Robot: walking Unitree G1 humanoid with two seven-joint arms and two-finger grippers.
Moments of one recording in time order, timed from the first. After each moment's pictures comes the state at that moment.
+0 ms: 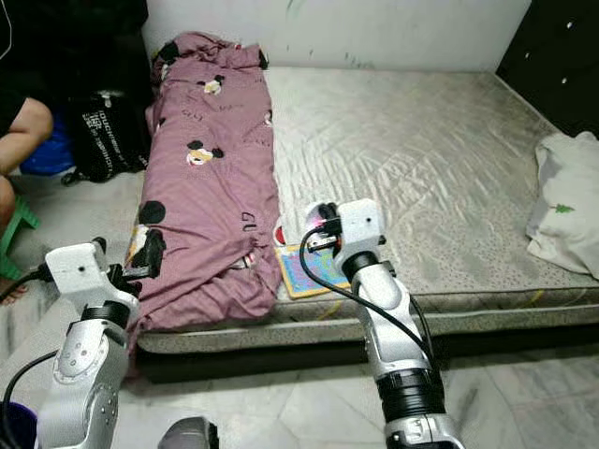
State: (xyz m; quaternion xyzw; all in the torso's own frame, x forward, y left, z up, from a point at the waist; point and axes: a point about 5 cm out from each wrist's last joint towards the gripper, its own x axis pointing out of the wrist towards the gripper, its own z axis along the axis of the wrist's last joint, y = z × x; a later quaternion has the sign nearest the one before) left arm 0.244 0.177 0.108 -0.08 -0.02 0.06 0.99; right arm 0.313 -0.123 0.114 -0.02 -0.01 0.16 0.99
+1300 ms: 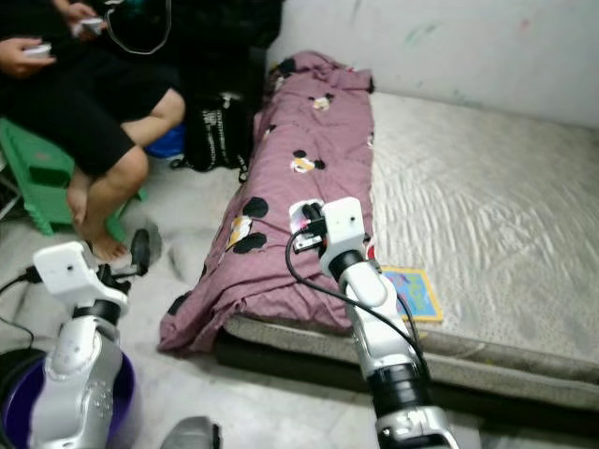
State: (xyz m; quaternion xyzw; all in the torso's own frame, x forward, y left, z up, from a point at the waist) left arm 0.250 0.187 0.109 -0.08 -0.02 0.08 0.99; right arm 0.316 -0.108 0.114 -0.02 -0.01 0.19 0.98
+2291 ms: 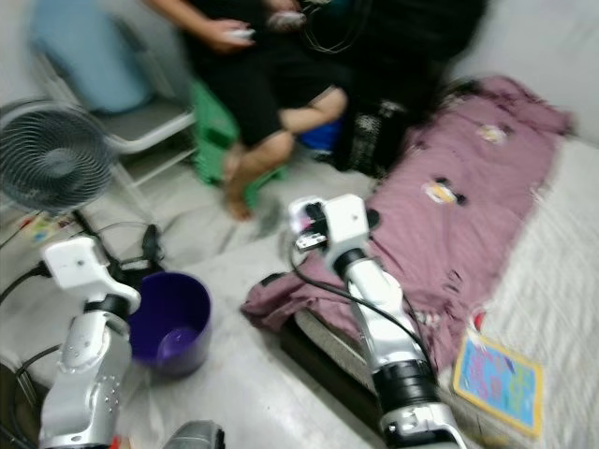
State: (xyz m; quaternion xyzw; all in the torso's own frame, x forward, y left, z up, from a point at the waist) left arm 0.254 0.178 0.109 -0.09 -0.02 0.07 0.99; right arm 0.319 -0.115 0.114 -0.03 -0.01 0.19 0.98
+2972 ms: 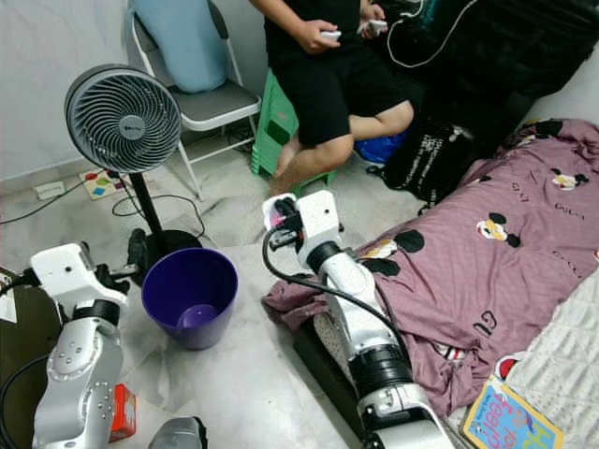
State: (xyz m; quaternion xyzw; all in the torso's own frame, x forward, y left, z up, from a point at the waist) left arm 0.248 0.186 0.104 -0.09 -0.02 0.11 0.99; right arm 0.328 -0.084 0.118 -0.02 -0.03 0.25 0.97
